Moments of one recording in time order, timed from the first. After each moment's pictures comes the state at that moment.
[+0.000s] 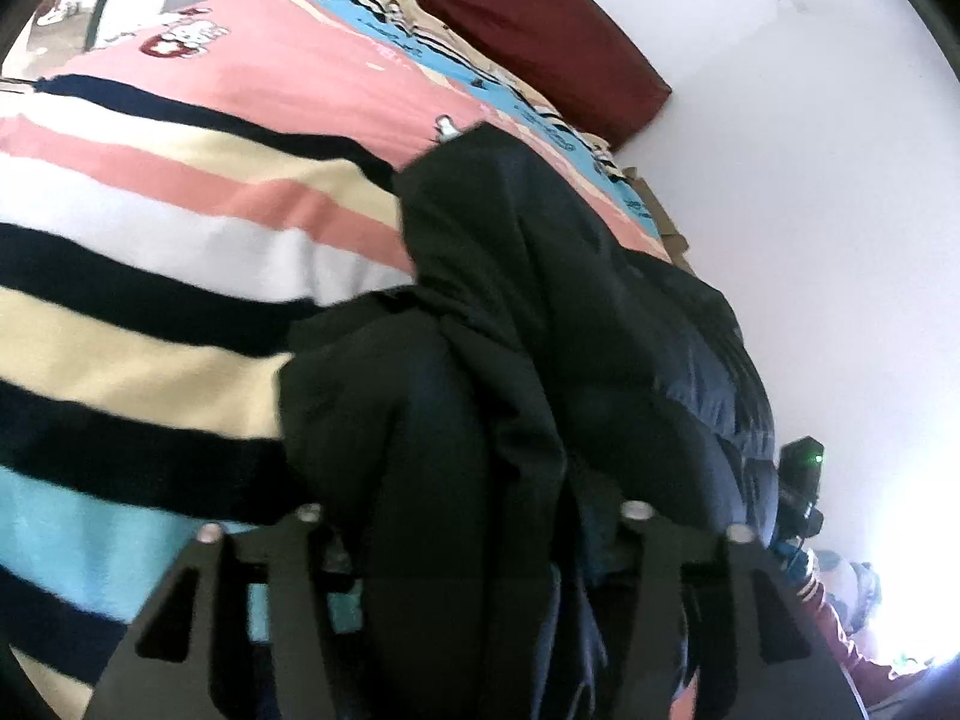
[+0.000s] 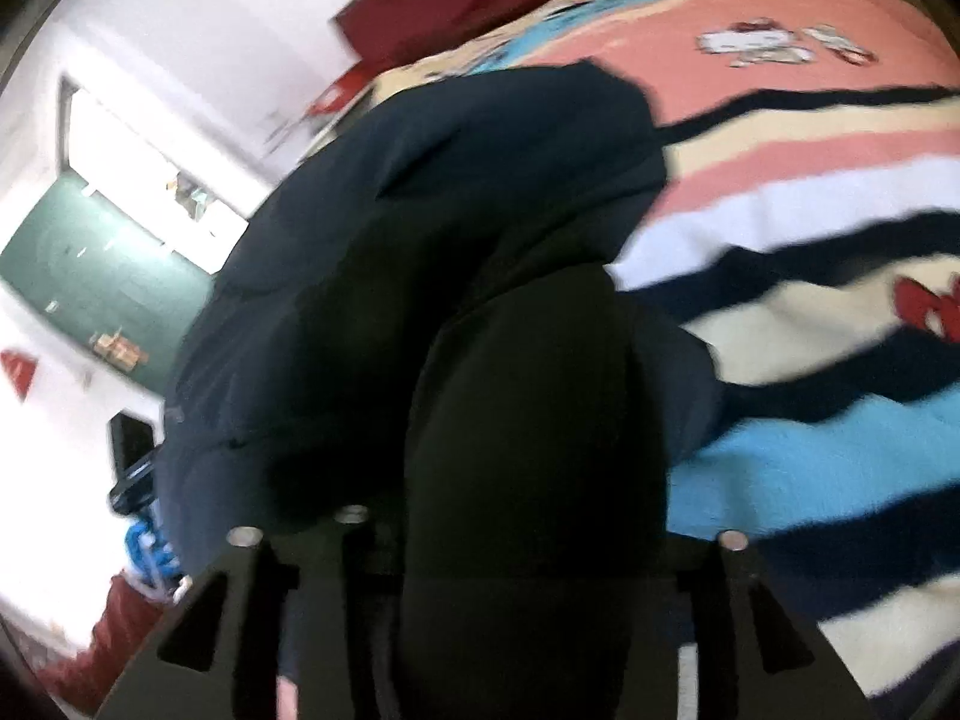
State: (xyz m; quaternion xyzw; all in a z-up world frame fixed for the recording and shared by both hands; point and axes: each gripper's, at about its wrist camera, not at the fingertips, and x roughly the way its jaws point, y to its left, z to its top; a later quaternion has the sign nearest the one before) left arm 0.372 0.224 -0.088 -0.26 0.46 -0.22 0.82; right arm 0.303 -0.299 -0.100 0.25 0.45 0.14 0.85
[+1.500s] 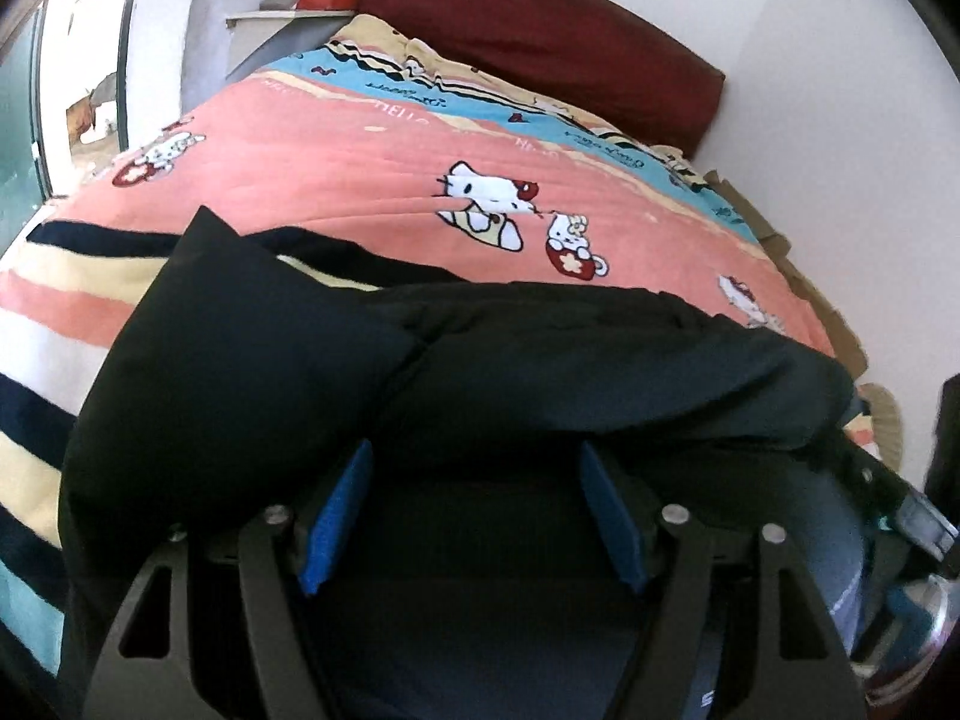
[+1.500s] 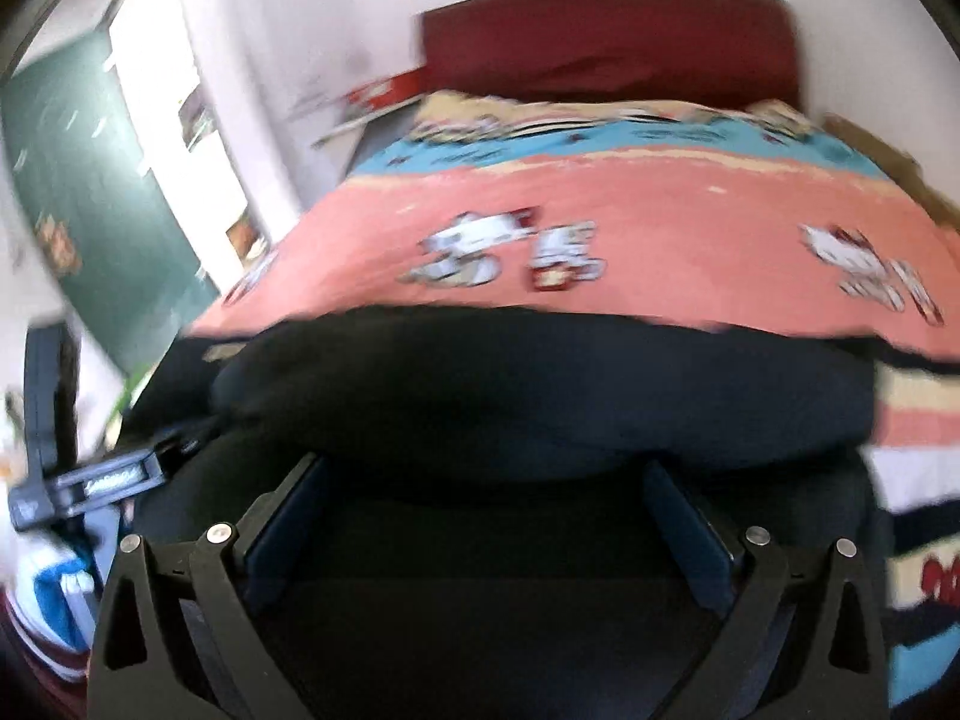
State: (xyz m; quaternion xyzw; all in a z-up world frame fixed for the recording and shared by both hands) left arm 0.438 0.102 -0.080 -0.15 0.42 -0.10 0.89; right arm 0.394 -0.190 -0.048 0.08 0.38 0.08 0.92
